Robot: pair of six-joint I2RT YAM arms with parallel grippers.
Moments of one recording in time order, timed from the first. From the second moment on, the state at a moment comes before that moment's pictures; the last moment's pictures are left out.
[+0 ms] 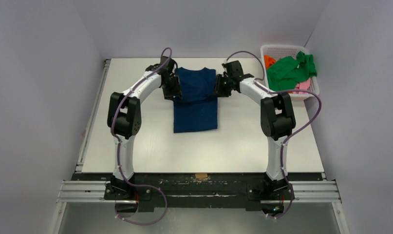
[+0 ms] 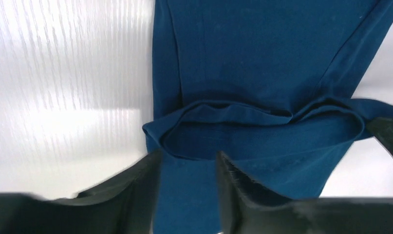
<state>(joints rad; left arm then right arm) -0.33 2.15 1.80 -0.78 0.10 -0.53 0.32 2.09 1.59 -0.38 -0.25 0.48</state>
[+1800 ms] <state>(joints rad) -0.41 1.84 1.14 -0.52 0.18 -0.65 0.46 1.72 0.85 -0.02 -0.31 0.64</state>
